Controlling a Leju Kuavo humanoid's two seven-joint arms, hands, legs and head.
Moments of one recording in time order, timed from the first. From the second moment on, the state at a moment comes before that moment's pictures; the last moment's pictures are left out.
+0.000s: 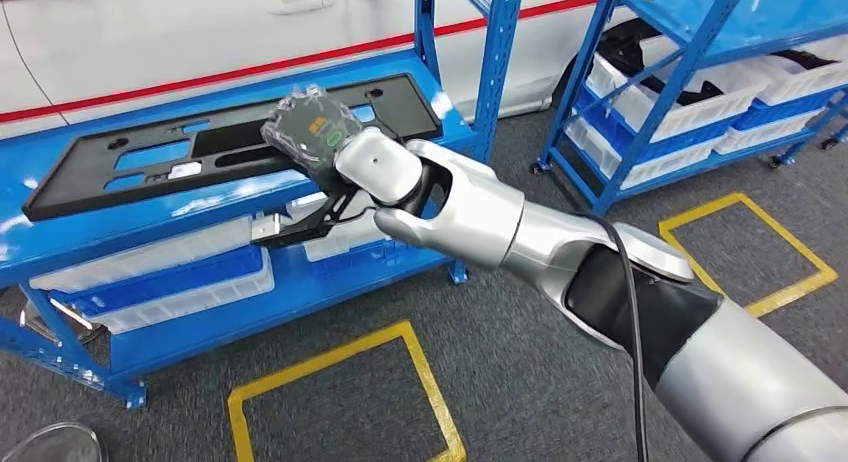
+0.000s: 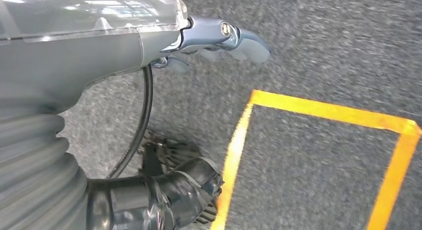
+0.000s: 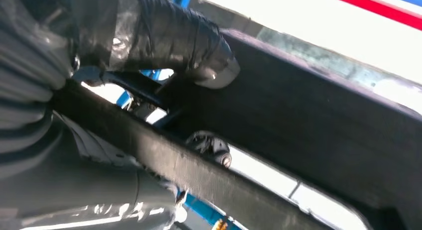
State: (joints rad) left arm -0.03 -0.06 0.20 -0.17 -0.08 0.01 -0.24; right arm -1.14 -0.26 0.92 -1.18 1.04 0.24 -0.06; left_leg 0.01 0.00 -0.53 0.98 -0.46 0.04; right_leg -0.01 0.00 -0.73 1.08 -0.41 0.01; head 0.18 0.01
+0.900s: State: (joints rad) left arm -0.03 -0.05 0.20 -0.17 -0.09 0.00 -0.24; right arm -1.15 -0.25 0.92 -1.17 1.03 0.24 -0.06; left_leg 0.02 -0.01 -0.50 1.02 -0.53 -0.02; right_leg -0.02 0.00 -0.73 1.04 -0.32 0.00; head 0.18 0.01
